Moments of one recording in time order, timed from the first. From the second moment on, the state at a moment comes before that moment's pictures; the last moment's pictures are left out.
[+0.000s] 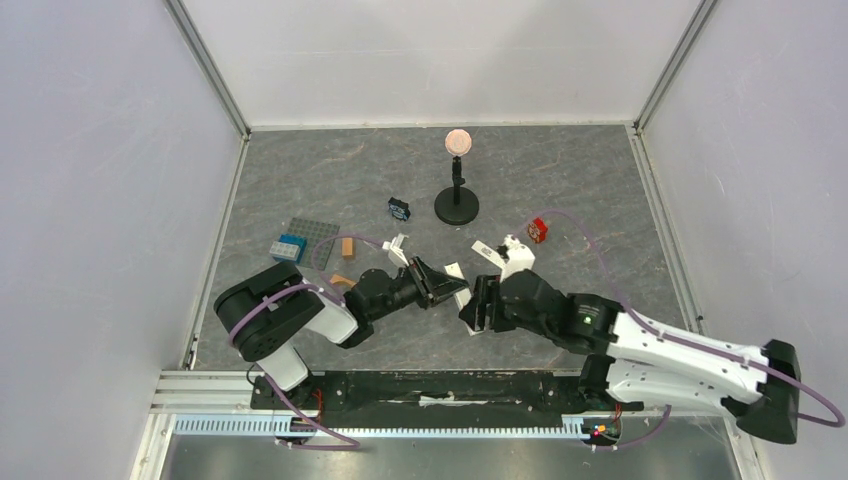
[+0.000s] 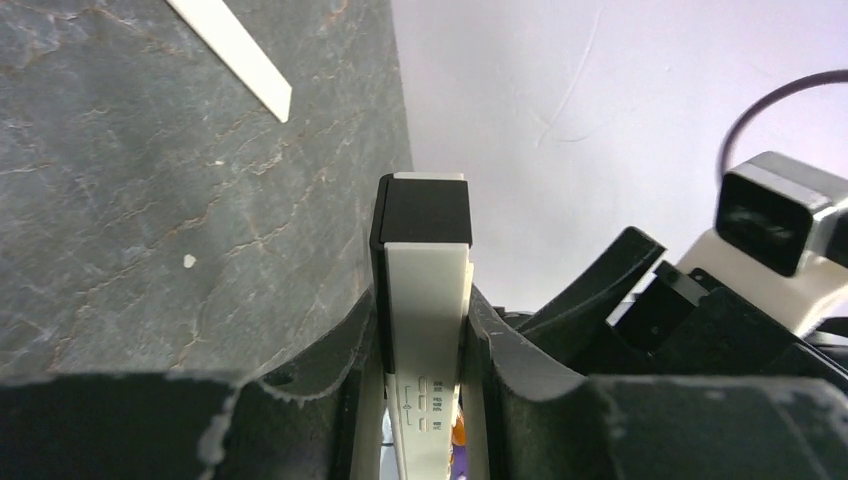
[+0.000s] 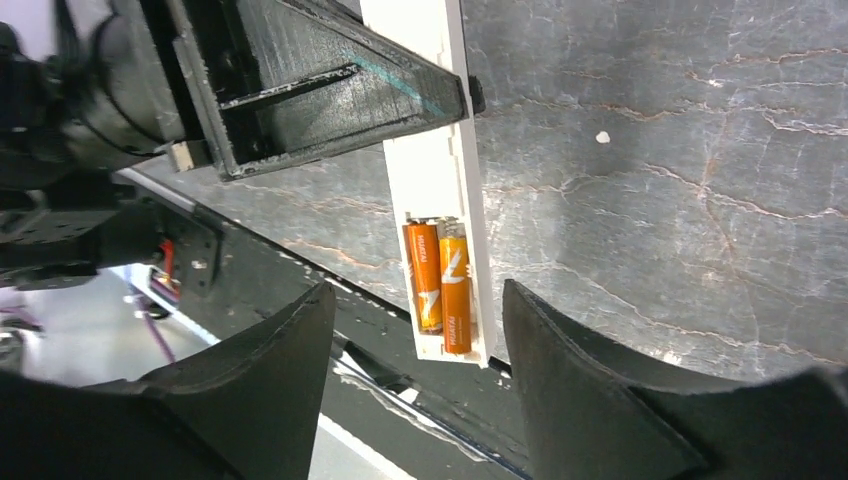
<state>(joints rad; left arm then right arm) -0.88 1.65 0.32 1.25 0.18 -1.33 1.11 0.94 0.72 -0.53 0.25 0.88</state>
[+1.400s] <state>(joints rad) -0.88 1.50 0.30 1.36 0.08 -1.72 1.11 0.36 0.33 0.00 0.30 1.15</state>
